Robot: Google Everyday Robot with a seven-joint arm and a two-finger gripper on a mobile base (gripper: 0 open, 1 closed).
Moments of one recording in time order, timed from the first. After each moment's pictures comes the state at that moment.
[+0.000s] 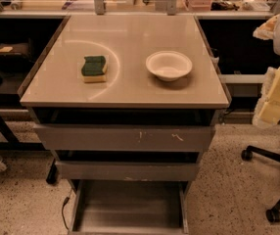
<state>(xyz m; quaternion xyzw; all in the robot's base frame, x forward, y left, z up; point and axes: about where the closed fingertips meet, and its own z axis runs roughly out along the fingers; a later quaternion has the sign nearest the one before) 0.439 -0.214 0.987 -0.60 0.78 -0.05 0.18</state>
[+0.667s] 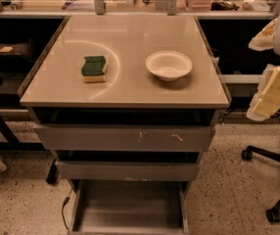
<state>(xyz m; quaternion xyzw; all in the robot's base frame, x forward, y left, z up) 0.439 -0.214 0.987 -0.60 0.78 -0.05 0.18</state>
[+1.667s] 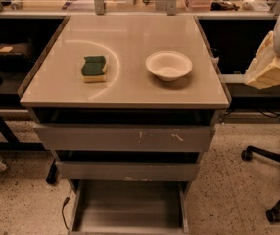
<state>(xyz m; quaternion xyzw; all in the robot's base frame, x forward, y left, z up) 0.439 -0.214 0.987 -0.60 0.78 -0.05 0.18</state>
